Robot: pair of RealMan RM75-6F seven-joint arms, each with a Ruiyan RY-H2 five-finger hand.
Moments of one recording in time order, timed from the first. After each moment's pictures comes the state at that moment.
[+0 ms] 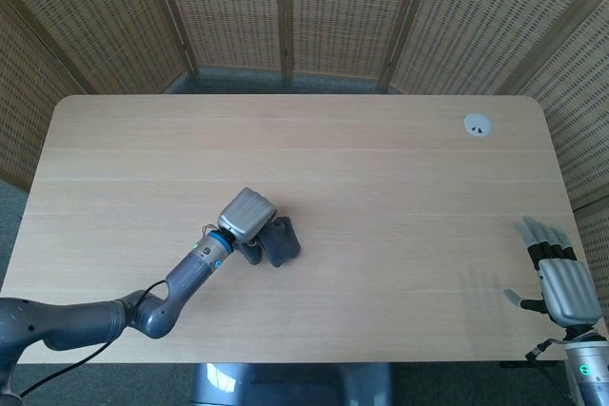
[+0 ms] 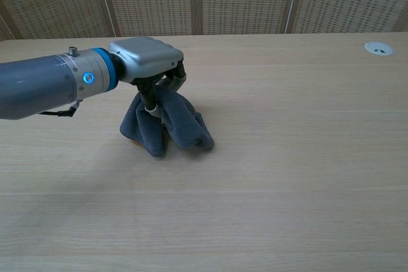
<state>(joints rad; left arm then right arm) -0.98 -1.68 -0.13 -1.34 1.02 0.84 0.59 0.13 -1.10 0.05 -1.56 -1.49 1.38 0.10</state>
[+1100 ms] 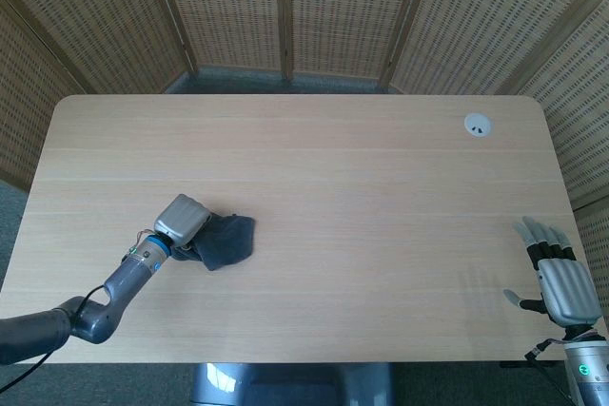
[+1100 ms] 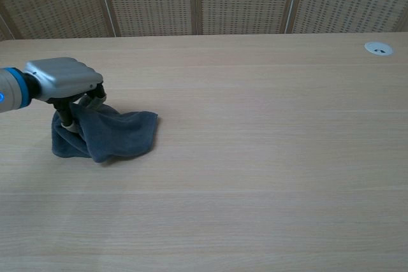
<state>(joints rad) -0.83 -1.50 0.04 -1.28 1.11 0.83 0.47 0.13 -1.10 0.04 -1.56 -1.49 1.38 0.10</state>
